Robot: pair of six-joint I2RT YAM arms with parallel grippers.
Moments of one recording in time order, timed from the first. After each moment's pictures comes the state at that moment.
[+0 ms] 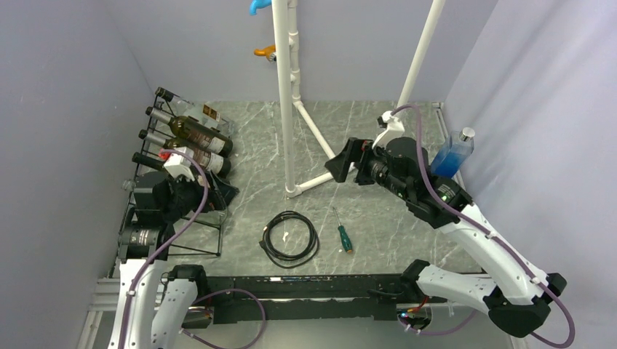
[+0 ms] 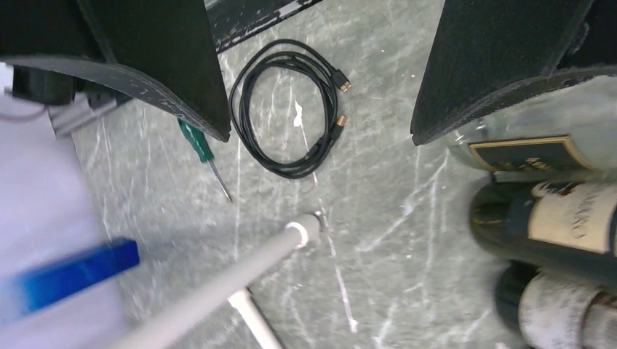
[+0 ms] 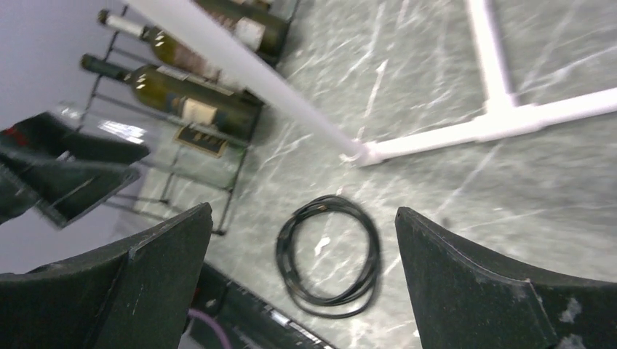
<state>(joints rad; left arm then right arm) -0.01 0.59 0.83 -0.68 0.42 -0.37 0.75 0.97 1.18 -0.56 0.08 0.63</state>
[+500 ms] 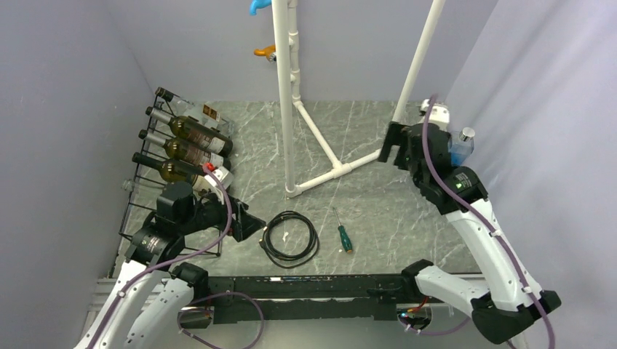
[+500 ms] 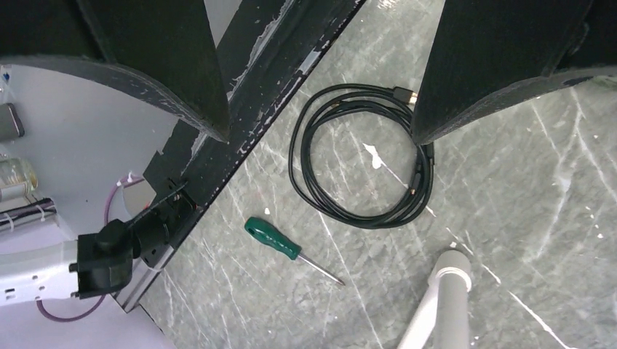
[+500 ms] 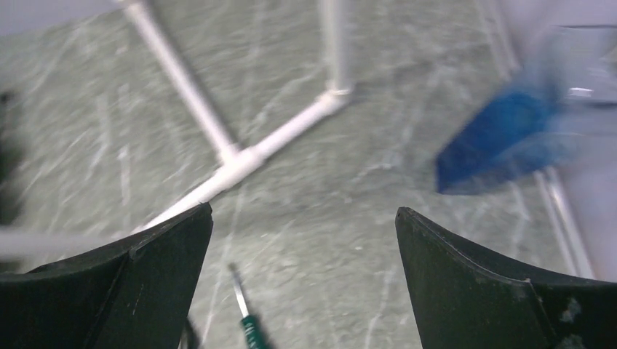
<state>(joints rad) -0.36 0.54 0.72 -0.59 0.60 -0.22 0.53 1.00 1.31 -0.81 0.50 0.41</state>
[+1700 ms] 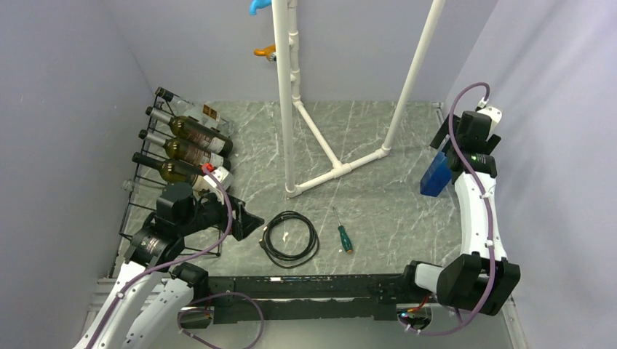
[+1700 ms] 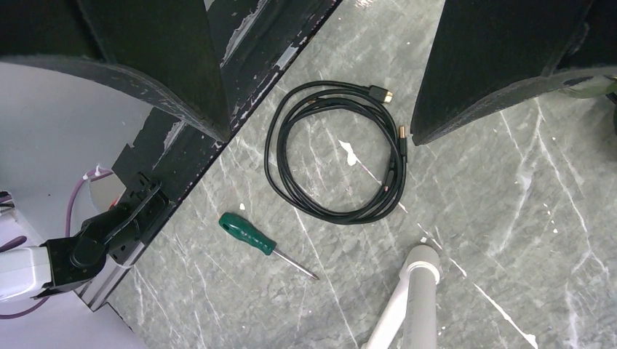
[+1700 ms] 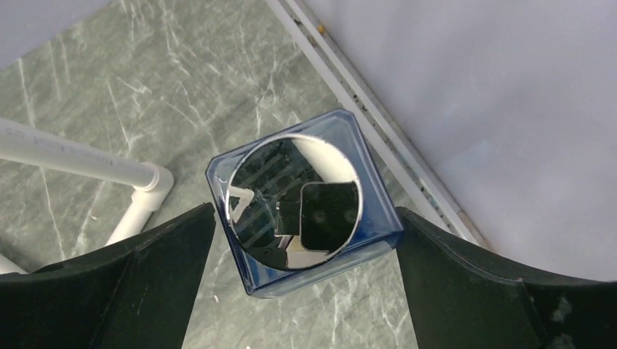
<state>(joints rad) -0.40 0.53 0.72 -0.59 0.52 -0.18 -0.23 1.19 1.18 -0.52 0.30 0.24</state>
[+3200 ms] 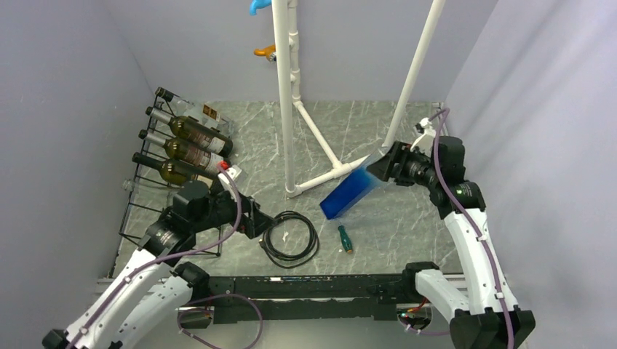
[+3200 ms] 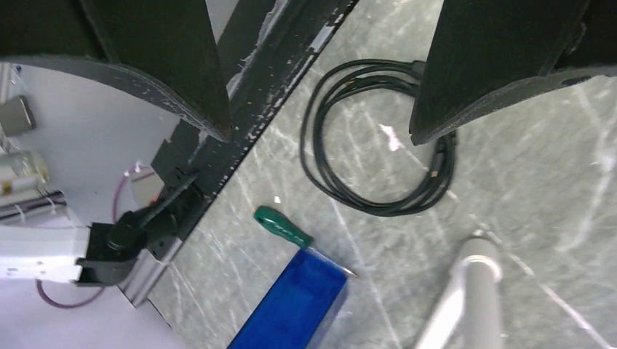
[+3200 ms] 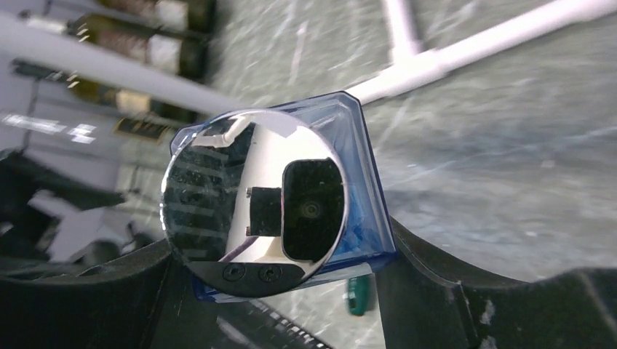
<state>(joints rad) -0.49 0.59 0.66 -0.44 0.49 -0.31 0.03 0.92 1.00 -0.62 -0.47 0.39</state>
